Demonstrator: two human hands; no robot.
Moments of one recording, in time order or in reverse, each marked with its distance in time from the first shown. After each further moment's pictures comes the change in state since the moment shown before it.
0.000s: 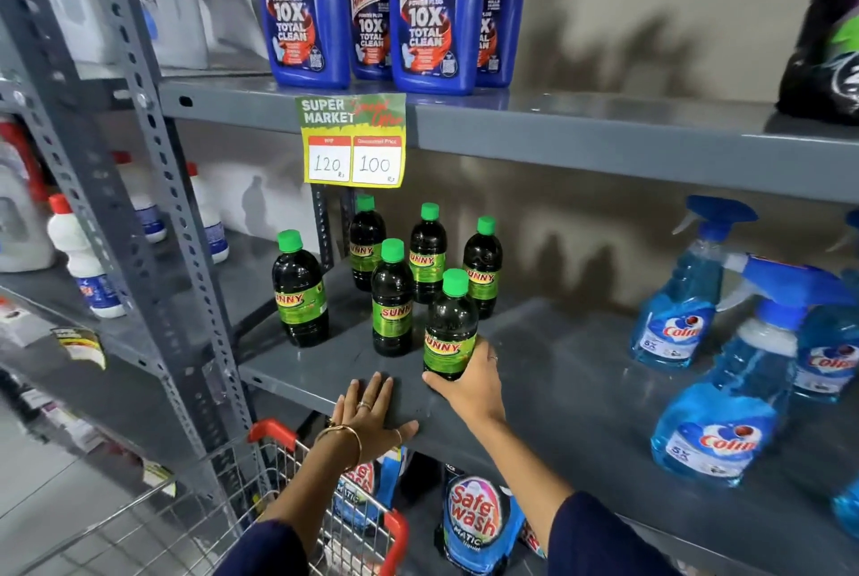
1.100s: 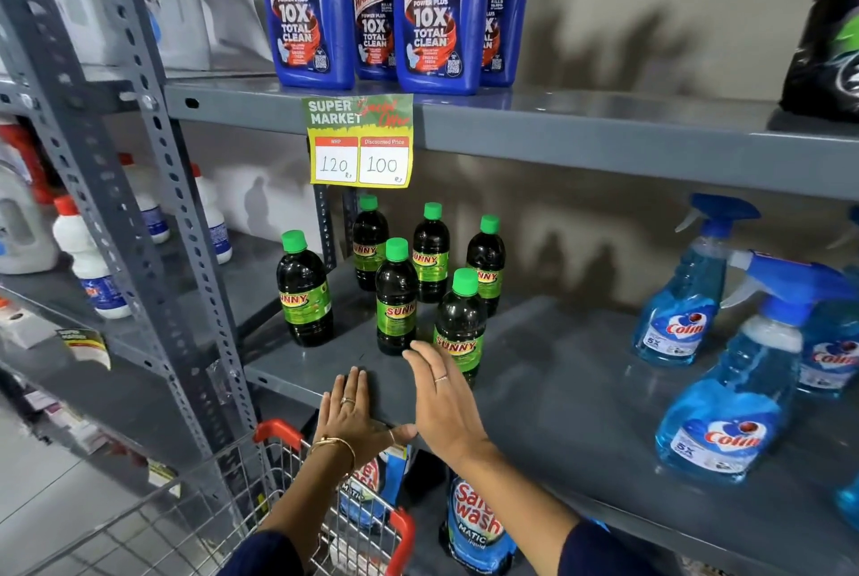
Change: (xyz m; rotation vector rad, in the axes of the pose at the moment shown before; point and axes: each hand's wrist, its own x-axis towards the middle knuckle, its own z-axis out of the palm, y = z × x) left_hand -0.017 -0.011 -0.010 -0.048 0.154 -0.029; right_hand -0.045 -0.034 0.011 -0.417 0.134 -0.848
